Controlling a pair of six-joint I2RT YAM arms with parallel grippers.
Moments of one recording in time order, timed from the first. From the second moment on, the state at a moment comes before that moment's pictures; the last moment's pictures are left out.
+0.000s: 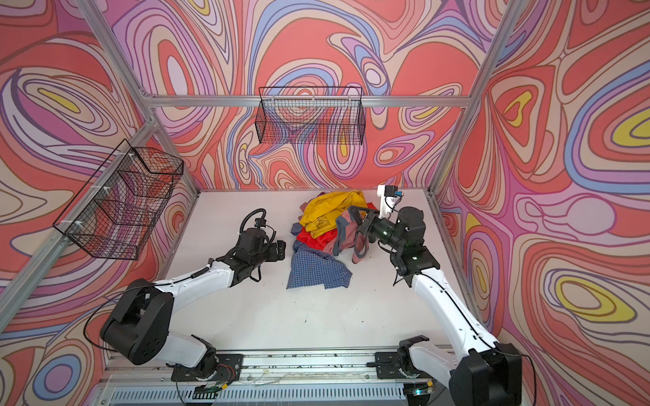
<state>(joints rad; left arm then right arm) -0.48 1.49 0.77 0.05 -0.15 -0.40 0.21 1.11 0.91 0.14 -0.54 0.64</state>
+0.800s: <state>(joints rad) -0.53 1.54 0.84 0.03 -0.15 -0.37 0.21 1.11 1.15 0.02 -0.64 0.56</state>
